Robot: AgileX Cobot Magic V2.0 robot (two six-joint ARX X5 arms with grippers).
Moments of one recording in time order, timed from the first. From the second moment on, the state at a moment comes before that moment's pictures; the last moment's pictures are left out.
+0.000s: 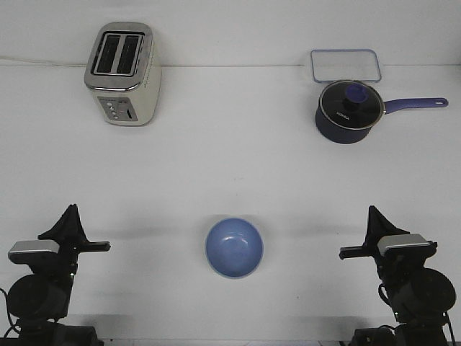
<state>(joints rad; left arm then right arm) -0.03 0.25 0.40 0.01 -0.09 -0.03 0.03 0.33 0.53 -0.31 -0.08 0.06</state>
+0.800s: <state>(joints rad) -0.03 0.24 0.40 0.02 -0.09 -0.04 0.03 0.33 0.53 -0.29 -0.08 0.06</state>
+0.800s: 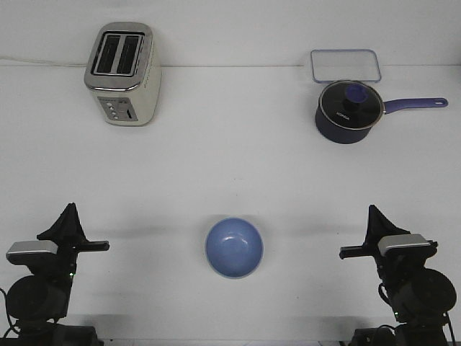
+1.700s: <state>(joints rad) 0.02 0.01 0.03 0.12 -0.02 -0.06 0.03 0.33 0.53 -0.29 -0.08 0.06</state>
